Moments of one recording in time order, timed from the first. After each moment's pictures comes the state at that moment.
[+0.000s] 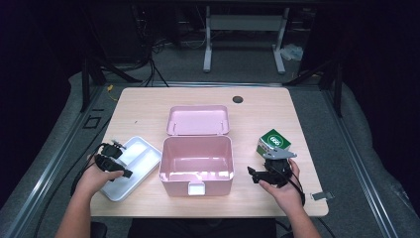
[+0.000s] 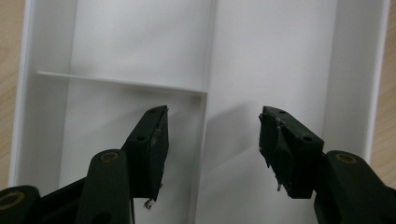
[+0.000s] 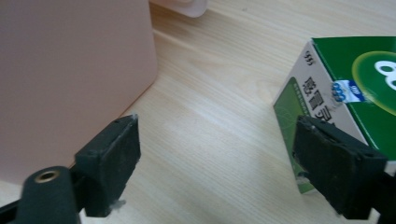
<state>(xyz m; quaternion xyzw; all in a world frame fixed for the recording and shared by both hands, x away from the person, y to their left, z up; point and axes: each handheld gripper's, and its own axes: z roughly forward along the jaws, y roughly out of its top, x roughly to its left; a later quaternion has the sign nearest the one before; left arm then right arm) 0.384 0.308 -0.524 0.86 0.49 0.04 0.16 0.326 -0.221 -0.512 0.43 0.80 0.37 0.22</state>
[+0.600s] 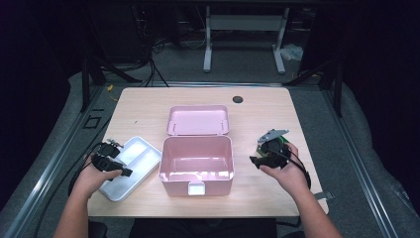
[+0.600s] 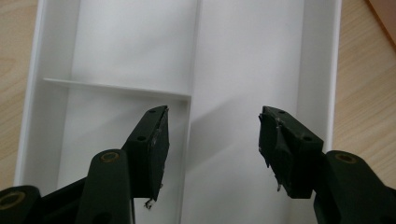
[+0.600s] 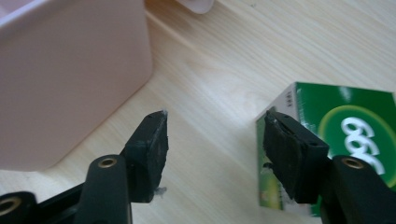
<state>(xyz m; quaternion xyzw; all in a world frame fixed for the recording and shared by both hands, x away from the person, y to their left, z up) 0.377 0.311 -0.513 0.85 0.49 0.04 0.19 0.365 -0.215 -0.467 0.39 0.86 0.28 0.18</state>
